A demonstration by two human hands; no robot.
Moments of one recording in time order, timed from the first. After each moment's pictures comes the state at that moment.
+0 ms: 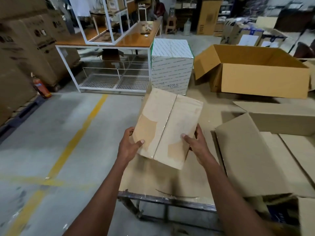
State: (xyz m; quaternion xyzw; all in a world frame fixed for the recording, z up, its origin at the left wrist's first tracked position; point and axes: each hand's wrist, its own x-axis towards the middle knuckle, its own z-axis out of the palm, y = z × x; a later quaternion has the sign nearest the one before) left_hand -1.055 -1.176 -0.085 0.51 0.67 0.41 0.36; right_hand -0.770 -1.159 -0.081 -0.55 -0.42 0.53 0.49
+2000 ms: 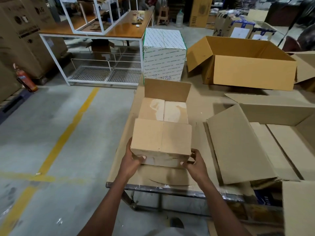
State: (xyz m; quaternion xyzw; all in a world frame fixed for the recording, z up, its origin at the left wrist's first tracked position) left_hand -1.028 -1.244 -0.130 0.48 0.61 0.40 0.49; right_hand -0.756 -1.259 -0.131 -0.68 -0.43 0.45 0.38
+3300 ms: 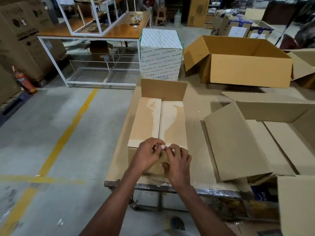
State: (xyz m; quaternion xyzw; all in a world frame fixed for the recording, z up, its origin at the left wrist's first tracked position) left_hand -0.964 -1.242 -0.070 0.67 0.55 0.33 0.37; right_hand -0.820 -1.279 -0.120 -0.67 -0.71 0.03 0.20
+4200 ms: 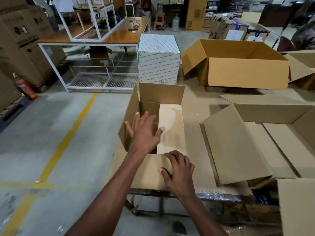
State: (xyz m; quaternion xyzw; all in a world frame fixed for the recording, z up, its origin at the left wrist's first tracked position) left_hand -0.953 -1.192 -0.020 0.70 0.66 0.25 0.13; right_hand -0.807 -1.298 -0.117 -0.64 -0.70 0.12 0.29
